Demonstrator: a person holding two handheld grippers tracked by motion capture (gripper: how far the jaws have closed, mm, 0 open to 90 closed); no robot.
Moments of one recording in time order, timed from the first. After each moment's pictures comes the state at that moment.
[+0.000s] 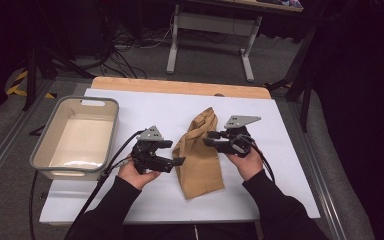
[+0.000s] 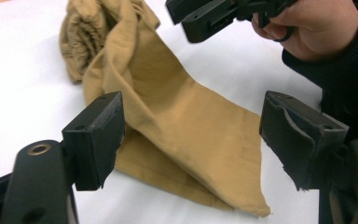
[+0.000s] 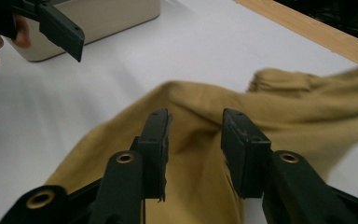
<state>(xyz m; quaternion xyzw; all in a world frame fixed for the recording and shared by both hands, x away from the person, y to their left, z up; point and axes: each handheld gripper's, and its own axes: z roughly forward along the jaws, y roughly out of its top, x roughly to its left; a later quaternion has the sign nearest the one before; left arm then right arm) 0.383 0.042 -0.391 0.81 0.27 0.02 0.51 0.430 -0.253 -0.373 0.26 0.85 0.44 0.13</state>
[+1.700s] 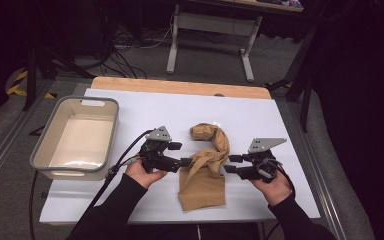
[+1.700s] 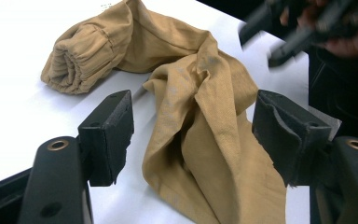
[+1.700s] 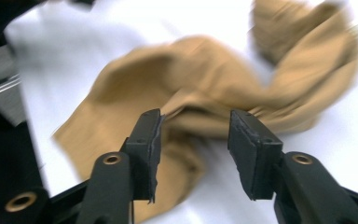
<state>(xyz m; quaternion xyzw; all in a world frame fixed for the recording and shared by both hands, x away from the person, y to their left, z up) 0.388 0.027 -0.391 0.82 0.25 0.01 0.51 0.370 -0.304 -0.368 0.27 0.87 0.41 0.10</state>
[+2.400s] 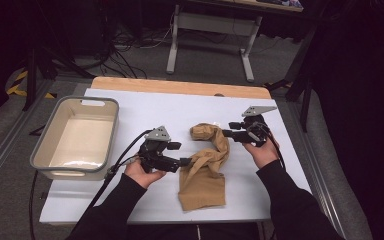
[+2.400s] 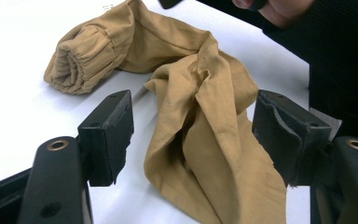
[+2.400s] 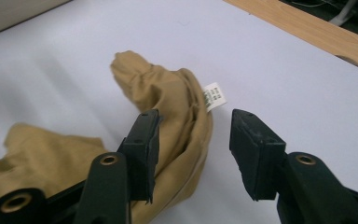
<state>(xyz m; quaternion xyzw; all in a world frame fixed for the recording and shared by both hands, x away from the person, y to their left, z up) 0.389 0.029 -0.390 0.82 0.25 0.01 0.51 0.470 -0.300 -0.368 0.34 0.85 0.39 0.15</state>
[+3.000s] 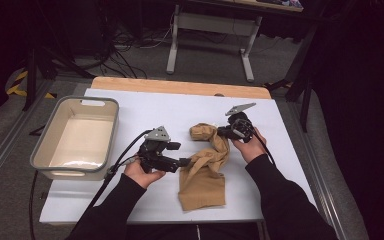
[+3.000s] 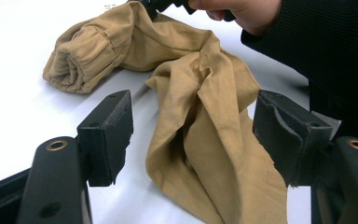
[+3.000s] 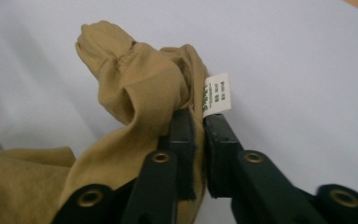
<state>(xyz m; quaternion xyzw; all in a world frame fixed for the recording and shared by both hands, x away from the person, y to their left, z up) 0.389 0.030 -0.391 0.82 0.25 0.01 0.51 0.496 -0.270 -0.392 0.33 0.87 0.33 0.13</state>
